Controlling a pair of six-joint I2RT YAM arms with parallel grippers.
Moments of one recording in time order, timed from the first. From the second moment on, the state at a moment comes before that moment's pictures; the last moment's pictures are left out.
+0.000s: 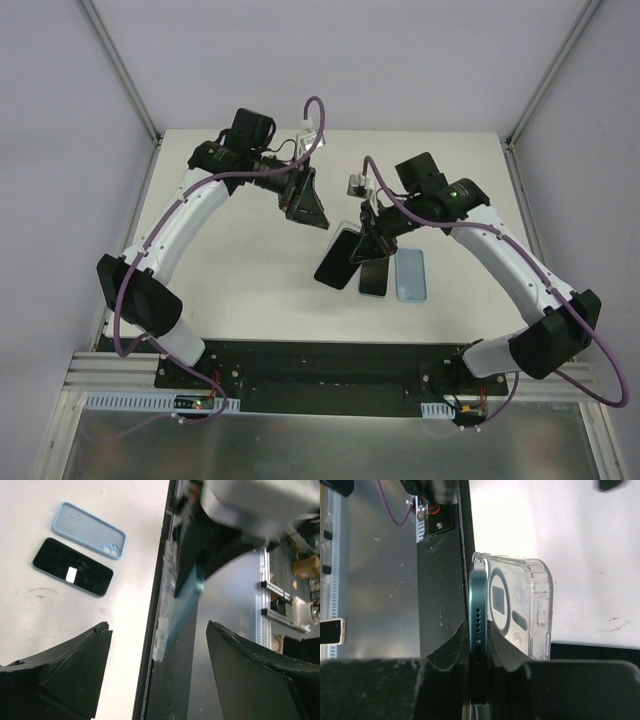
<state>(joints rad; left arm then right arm) -0.46 1.61 1.69 -0.92 1.08 0.13 0.54 1.41 1.41 -0.99 -0.94 -0.40</state>
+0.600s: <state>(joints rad) -0.46 1.66 1.60 -0.64 1.06 -0.30 0.61 1.41 1.58 -1.16 -0.81 -0.55</state>
